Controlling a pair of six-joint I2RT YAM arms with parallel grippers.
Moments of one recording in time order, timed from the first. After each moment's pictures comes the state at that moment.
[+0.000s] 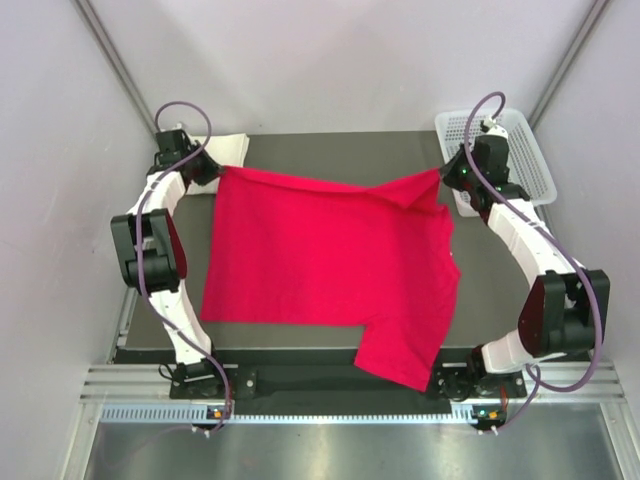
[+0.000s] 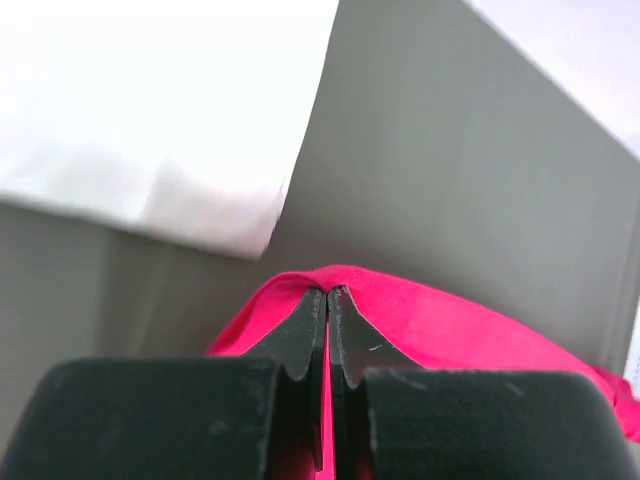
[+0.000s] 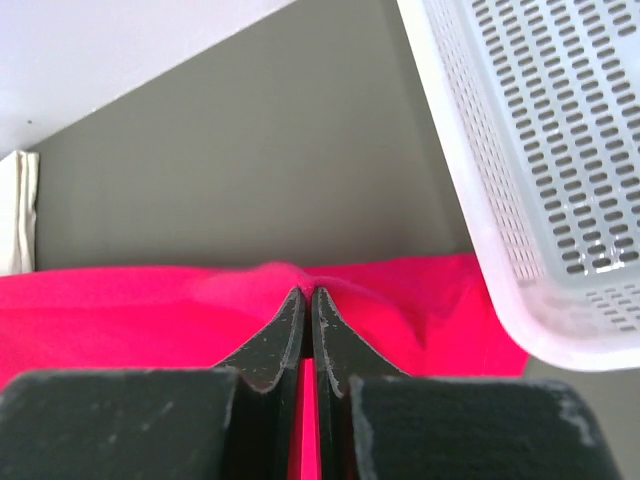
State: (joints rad) left arm 0.18 1.97 1.55 -0.25 0.33 -0.52; right arm 0.10 1.46 1.16 -0.17 -0.02 0.51
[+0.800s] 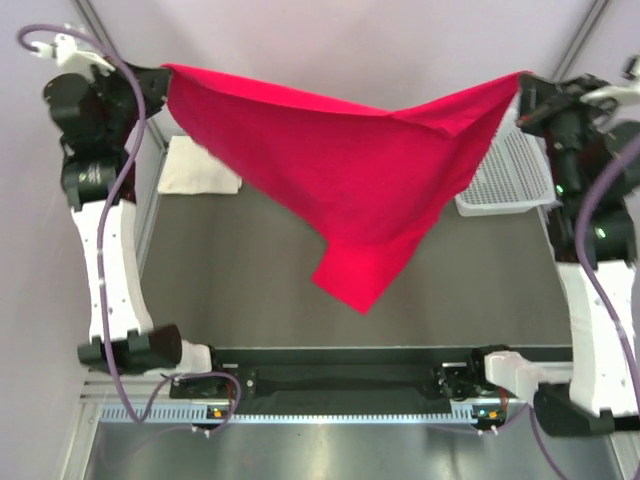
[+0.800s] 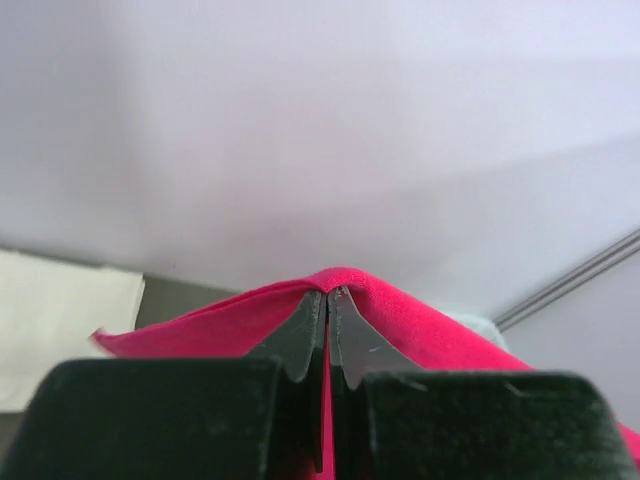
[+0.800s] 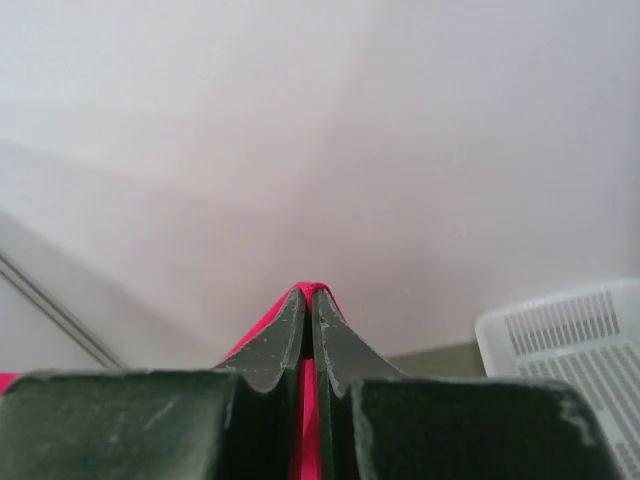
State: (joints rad) left arm 0.18 1.45 1.89 -0.36 0.34 -0.61; right arm 0.10 1.12 1.61 -0.23 0.05 0.45
